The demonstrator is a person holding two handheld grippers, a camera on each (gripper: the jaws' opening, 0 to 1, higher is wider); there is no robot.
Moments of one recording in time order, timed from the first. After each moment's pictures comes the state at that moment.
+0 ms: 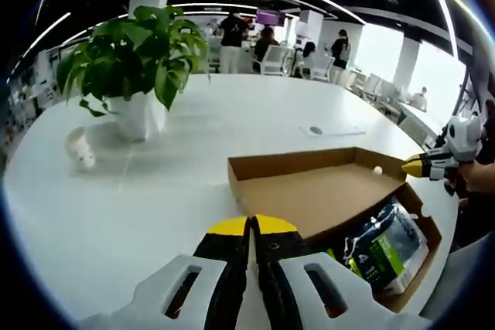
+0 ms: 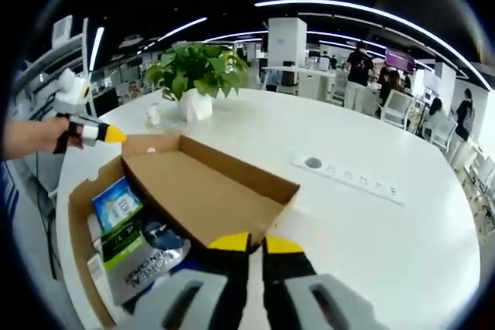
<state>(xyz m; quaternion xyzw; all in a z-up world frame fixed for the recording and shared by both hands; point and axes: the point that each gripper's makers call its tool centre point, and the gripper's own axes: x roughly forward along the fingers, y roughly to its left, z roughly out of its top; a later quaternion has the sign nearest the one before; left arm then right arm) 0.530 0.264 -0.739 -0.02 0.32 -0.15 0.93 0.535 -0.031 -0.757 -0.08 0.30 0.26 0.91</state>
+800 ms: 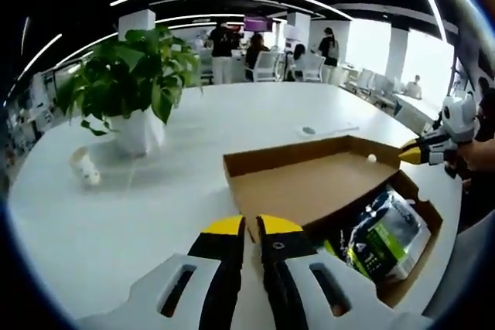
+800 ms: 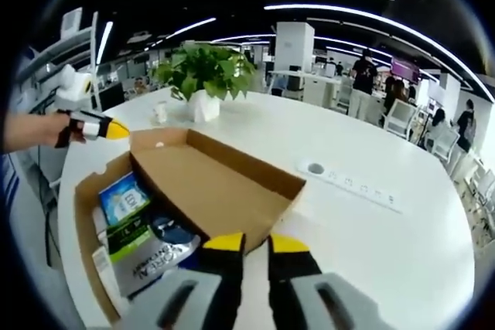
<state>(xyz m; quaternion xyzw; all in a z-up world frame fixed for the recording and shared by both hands) 0.509 0.258 -0.722 0.01 0.29 -0.17 0.94 0.520 -0.032 -0.745 -0.10 0.28 0.28 0.91</state>
